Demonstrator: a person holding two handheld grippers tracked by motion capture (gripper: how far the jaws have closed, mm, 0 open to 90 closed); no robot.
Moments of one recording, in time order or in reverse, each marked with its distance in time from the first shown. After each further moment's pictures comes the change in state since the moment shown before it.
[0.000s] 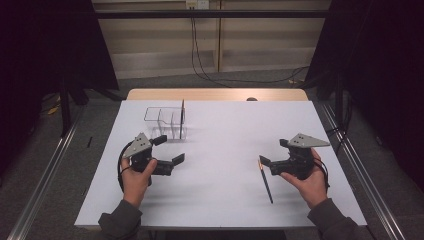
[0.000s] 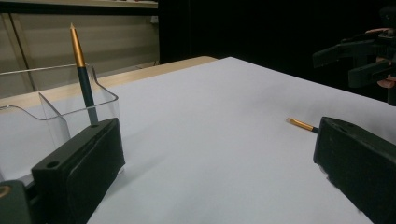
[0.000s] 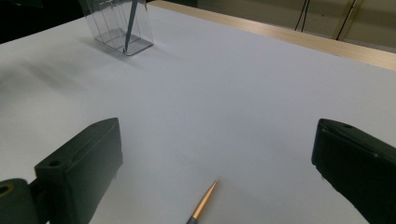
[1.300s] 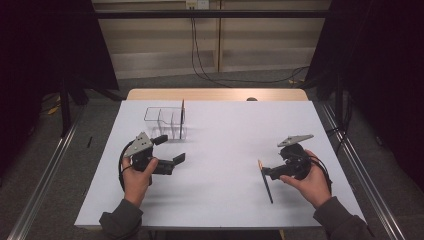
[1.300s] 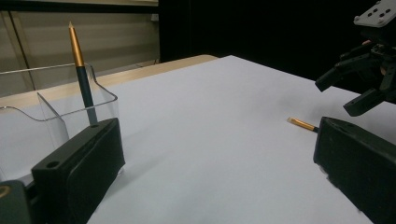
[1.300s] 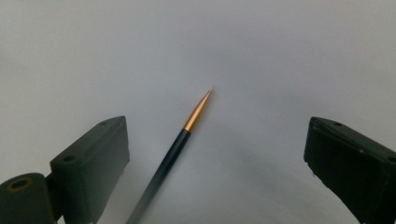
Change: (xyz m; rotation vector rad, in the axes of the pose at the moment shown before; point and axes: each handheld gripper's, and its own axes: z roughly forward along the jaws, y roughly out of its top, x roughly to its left) left arm -0.001 0.001 0.004 -0.011 0.028 -0.011; right arm 0.002 0.001 0.010 0.426 -0.037 0.029
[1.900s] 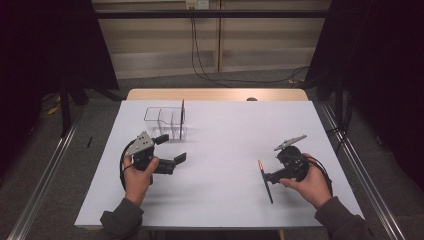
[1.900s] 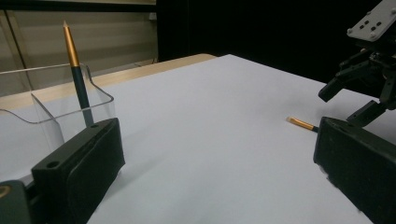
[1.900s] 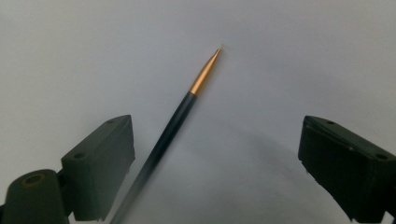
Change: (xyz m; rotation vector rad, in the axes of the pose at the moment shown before) left arm 0.001 -0.001 0.003 0.011 -0.030 0.006; right arm 0.004 -0.003 0.005 0.158 0.002 0.001
